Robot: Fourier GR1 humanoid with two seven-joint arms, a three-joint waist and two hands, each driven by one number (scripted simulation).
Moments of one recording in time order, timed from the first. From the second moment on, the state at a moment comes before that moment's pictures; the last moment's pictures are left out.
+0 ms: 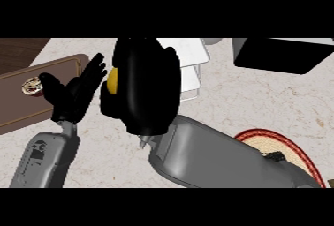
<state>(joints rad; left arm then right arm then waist) -0.37 0.18 -0.02 -1.45 0.10 0.01 0.26 -1.07 -0.01 0.64 -1.46 0.98 -0.21 1.17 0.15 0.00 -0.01</state>
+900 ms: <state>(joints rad) -0.33 0.20 0.04 -1.43 0.11 0.02 0.22 -1.32 -0.01 0.49 -1.18 0.95 -0.27 1.23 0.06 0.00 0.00</state>
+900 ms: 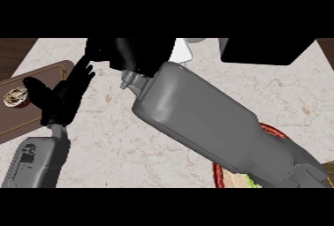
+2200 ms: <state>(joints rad) -0.28 0.24 0.09 -1.47 0.13 0.00 0.22 -1.07 -0.01 0.37 -1.18 1.15 -0.47 1.15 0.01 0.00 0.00</state>
